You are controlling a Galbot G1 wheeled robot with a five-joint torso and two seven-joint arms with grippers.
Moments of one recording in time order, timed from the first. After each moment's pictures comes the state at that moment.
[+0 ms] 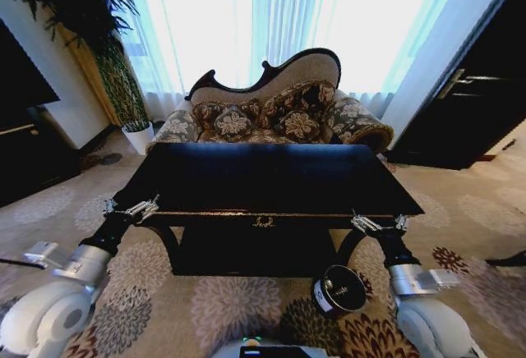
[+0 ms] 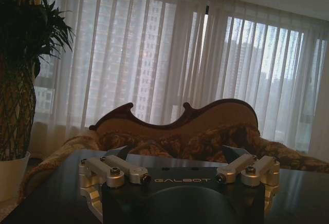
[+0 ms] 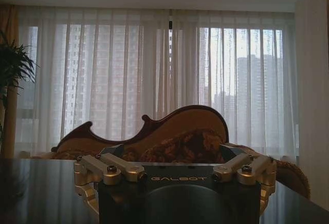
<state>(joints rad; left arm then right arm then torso) 1.71 -0.99 -1.01 -2.38 -0.90 0.15 0.00 -1.75 1.08 0.80 2.26 0.51 0.18 0.11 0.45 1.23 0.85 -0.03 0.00</state>
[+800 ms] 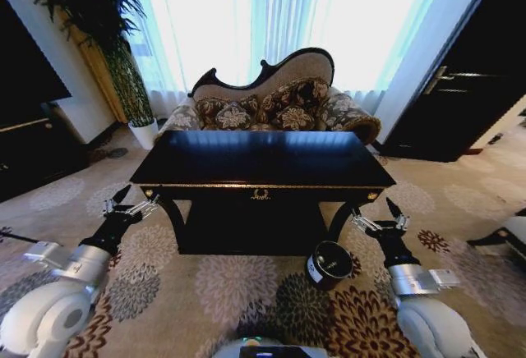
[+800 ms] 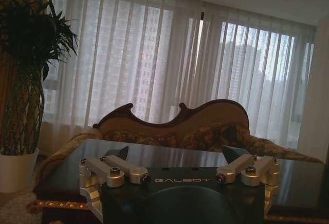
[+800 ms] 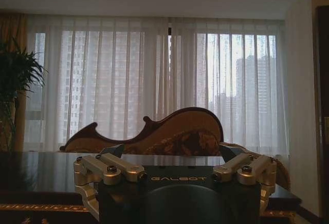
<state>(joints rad) 1.71 -0.99 -1.01 -2.38 -0.90 0.15 0.00 -1.75 1.08 0.80 2.26 0.51 0.18 0.11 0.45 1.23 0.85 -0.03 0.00</state>
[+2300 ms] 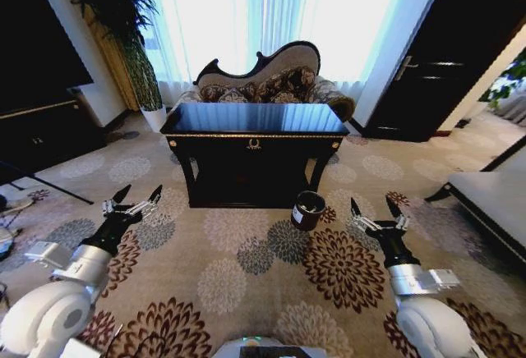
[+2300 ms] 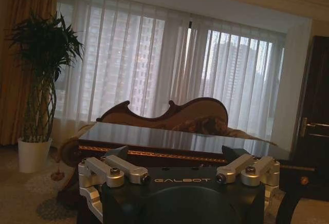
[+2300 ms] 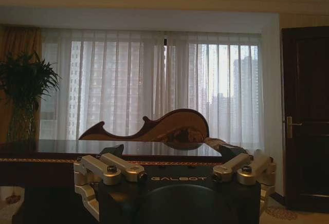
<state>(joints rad) 1.71 -0.99 -1.01 -2.38 -0.90 0.15 0.00 -1.75 1.08 0.80 2.26 0.51 0.18 0.11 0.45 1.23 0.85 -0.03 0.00</state>
